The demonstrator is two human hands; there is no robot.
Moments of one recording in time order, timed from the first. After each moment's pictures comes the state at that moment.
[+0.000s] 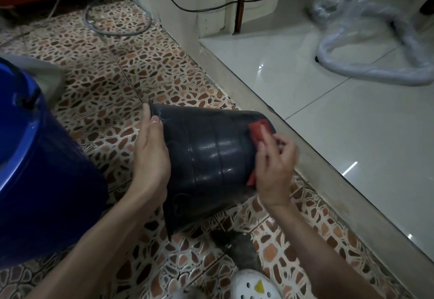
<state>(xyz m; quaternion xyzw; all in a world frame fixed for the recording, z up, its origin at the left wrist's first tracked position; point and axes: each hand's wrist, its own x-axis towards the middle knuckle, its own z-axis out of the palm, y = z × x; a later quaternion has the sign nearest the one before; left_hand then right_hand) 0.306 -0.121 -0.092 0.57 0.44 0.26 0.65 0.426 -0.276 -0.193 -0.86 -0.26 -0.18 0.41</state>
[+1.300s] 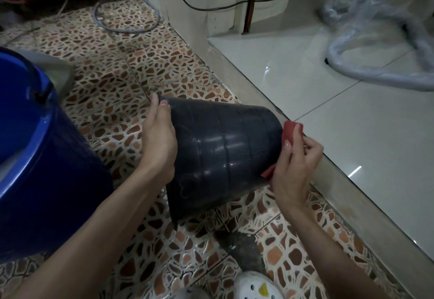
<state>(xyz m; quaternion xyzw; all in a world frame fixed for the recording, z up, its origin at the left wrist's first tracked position) 0.327 -0.098 -0.091 0.54 0.44 0.28 0.67 0.432 -0.282 -0.186 -0.87 -0.15 -0.17 0.44</state>
